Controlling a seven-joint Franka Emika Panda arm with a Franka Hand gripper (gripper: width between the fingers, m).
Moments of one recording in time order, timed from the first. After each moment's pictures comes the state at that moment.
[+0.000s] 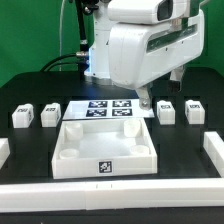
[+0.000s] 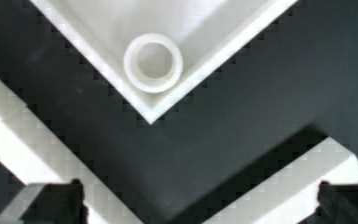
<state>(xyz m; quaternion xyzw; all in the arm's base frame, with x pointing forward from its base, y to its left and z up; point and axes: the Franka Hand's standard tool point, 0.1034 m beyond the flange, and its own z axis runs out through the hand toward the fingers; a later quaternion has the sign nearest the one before) 0.564 0.056 0.113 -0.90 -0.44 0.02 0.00</state>
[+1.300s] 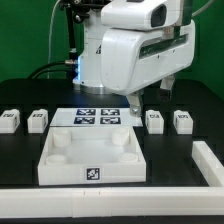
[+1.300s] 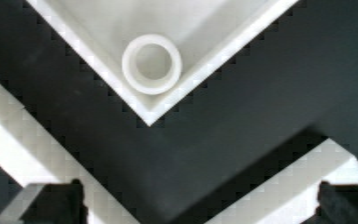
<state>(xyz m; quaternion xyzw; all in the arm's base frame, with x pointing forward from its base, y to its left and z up) 0.563 0.056 0.112 -0.89 -0.45 0.02 0.01</state>
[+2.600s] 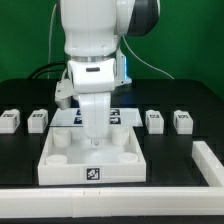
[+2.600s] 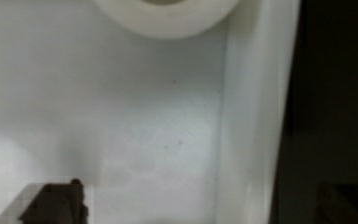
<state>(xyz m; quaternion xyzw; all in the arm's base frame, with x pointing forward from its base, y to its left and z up) 0.438 -0.031 0.009 -0.69 -0.72 0.03 0.05</state>
